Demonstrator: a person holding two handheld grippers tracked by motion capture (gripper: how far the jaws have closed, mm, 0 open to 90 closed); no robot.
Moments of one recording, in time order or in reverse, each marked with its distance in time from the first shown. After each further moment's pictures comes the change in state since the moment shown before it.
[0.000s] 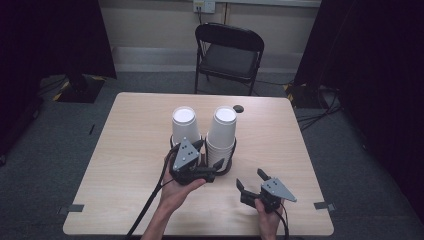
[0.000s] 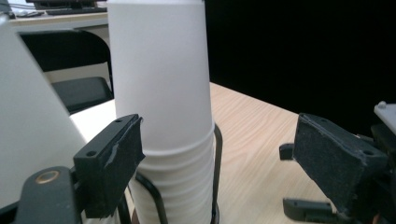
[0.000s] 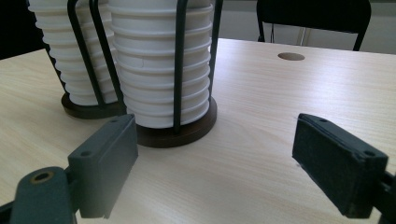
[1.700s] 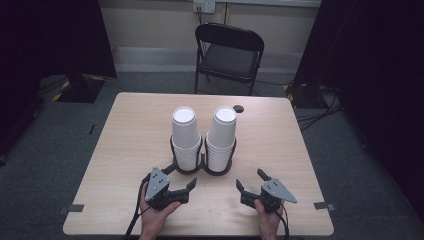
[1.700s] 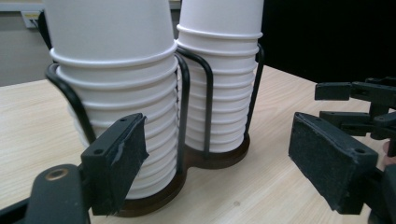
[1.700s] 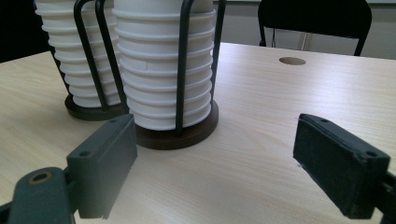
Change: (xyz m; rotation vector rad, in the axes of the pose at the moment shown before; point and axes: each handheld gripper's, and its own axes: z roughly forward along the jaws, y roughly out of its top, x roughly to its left) left arm 0.008 -0.086 -0.055 -0.003 0.129 -0.091; right arm 0.000 -0.001 -0.002 -0.019 0.006 -0.007
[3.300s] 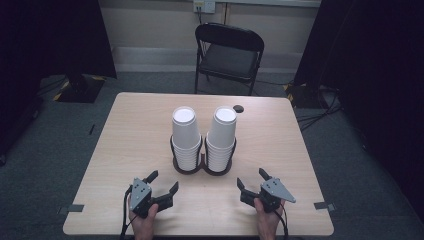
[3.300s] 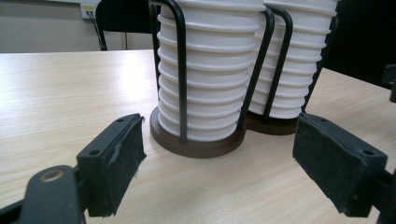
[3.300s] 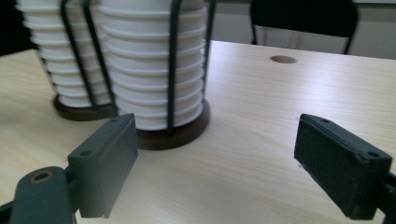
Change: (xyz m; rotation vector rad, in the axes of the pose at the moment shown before) left arm 0.032 -0.059 -0.021 -0.047 0.151 -0.089; right arm 0.000 0.001 0.002 0.006 -0.027 -0.002
